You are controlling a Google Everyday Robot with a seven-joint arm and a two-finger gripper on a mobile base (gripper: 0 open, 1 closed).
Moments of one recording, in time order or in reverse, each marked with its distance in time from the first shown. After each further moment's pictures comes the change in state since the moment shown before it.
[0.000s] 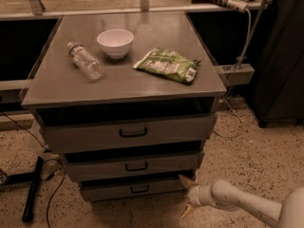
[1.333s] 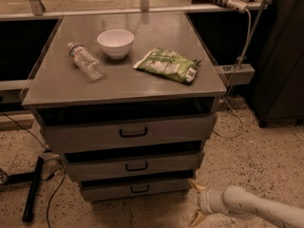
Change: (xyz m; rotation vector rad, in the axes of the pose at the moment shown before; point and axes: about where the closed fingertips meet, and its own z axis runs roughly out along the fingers) arm -0.014 0.021 -0.070 -0.006 0.071 0.000
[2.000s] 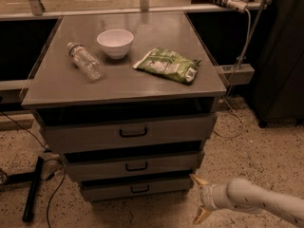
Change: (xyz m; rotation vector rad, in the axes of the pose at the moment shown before) arm -0.029 -0.012 -0.052 -0.031 0.020 -0.017
